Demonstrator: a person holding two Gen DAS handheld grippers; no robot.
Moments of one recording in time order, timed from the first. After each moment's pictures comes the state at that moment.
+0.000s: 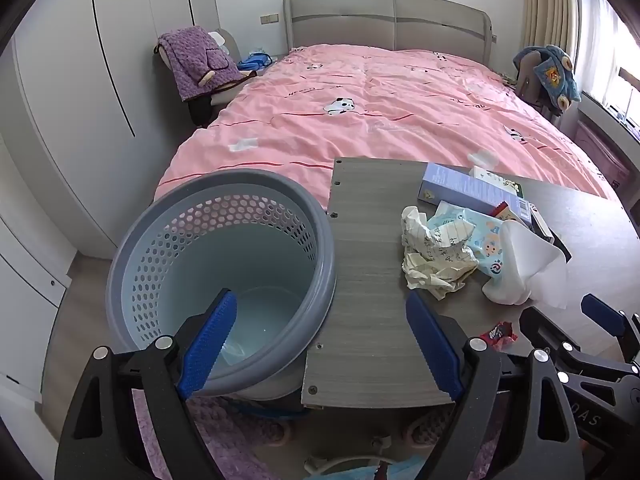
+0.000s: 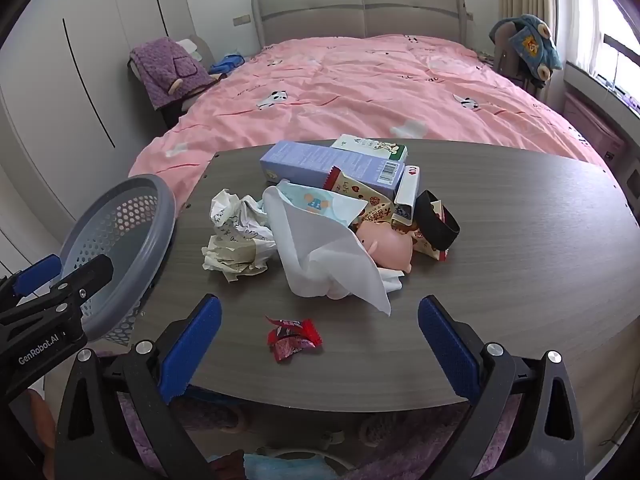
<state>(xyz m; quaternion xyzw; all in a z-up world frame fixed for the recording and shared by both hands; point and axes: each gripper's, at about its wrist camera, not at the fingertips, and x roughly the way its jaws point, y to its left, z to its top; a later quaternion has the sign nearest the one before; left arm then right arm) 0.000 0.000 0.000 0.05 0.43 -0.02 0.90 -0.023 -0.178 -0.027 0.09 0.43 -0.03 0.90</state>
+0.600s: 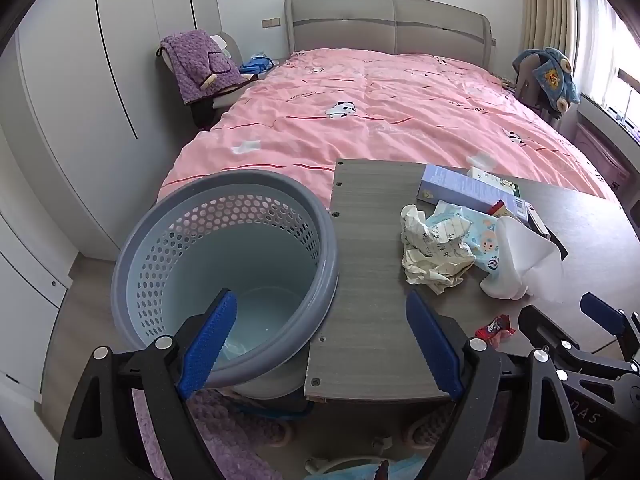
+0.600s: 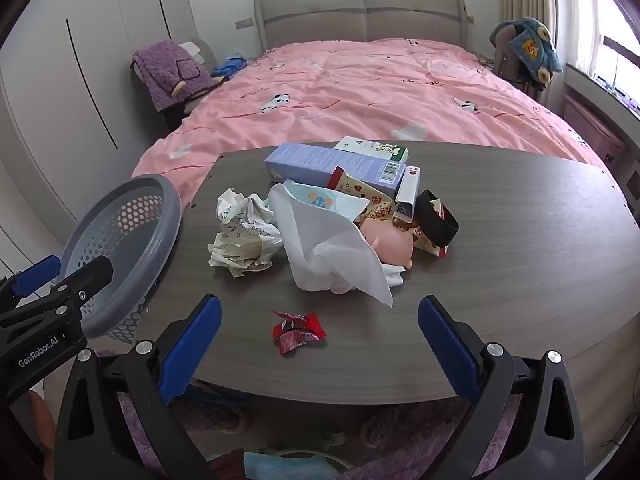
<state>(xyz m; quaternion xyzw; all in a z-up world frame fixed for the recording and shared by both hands) -0.008 0.004 0.003 0.05 0.42 -0.02 0.91 -0.033 -0.175 -0.023 0.09 0.42 -0.04 0.90</state>
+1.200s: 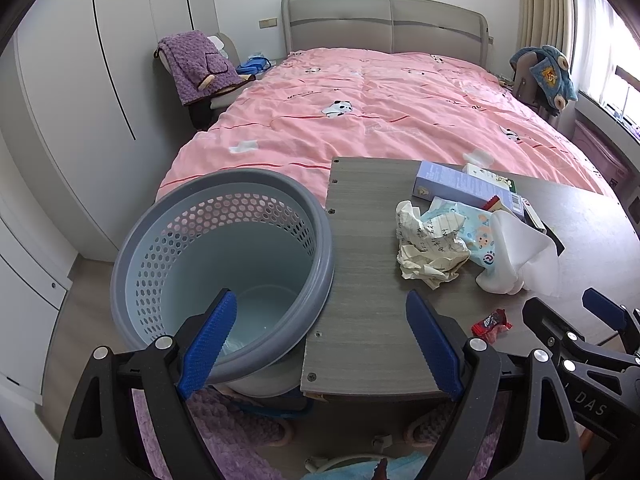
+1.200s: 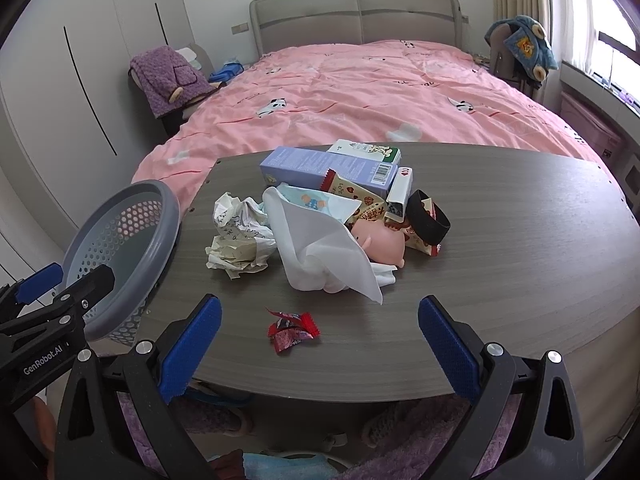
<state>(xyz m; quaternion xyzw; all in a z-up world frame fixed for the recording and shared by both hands) -0.014 0.003 0.004 0.05 0.42 -0.02 0.91 -0.039 -0.183 -0.023 0.10 0.41 -0.04 0.90</state>
